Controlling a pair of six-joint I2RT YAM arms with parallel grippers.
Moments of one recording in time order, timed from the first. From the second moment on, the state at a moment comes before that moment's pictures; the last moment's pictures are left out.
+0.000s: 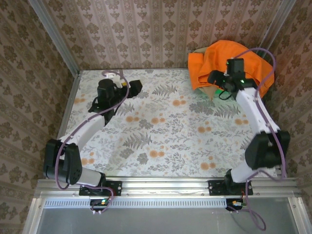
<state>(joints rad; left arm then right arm) -0.34 1.41 0.96 0.20 0.28 -0.49 0.03 1.64 1.51 -0.63 0.04 0.39</state>
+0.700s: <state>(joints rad) -0.33 1.25 0.81 -0.08 0.31 -0.48 0.18 2.30 2.18 -0.93 0.29 0.17</state>
